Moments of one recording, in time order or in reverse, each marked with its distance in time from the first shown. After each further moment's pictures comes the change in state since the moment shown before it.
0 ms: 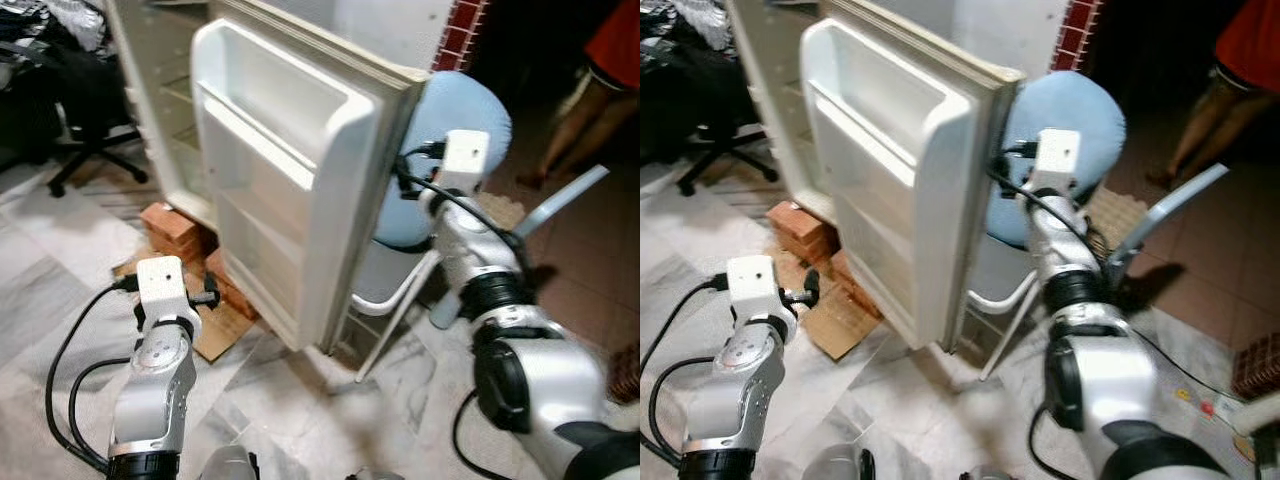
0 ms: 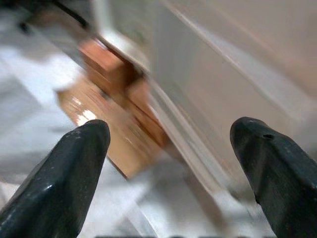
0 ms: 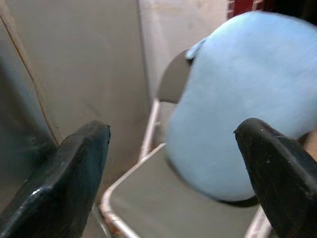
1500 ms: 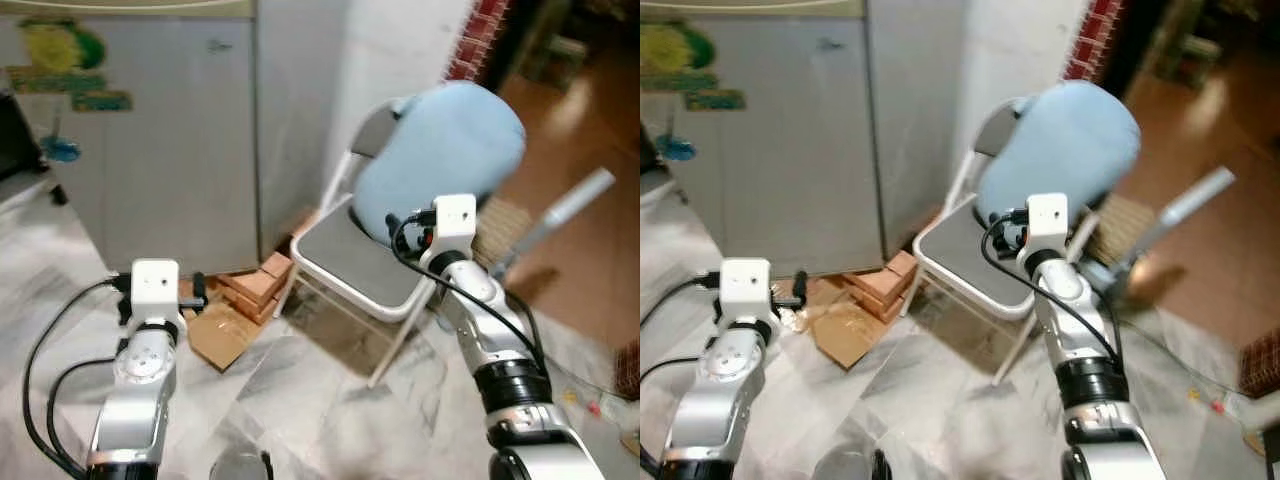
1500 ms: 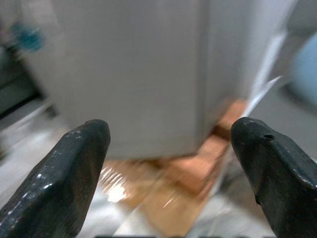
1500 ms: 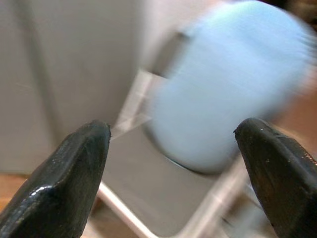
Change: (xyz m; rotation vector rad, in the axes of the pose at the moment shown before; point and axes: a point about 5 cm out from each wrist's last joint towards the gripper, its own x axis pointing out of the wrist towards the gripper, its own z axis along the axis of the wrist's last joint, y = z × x) left arm -0.008 0.012 0.027 0.211 -0.270 0.009; right arm -0.072 -0.069 -0.051 -0.227 0.059 -0.091
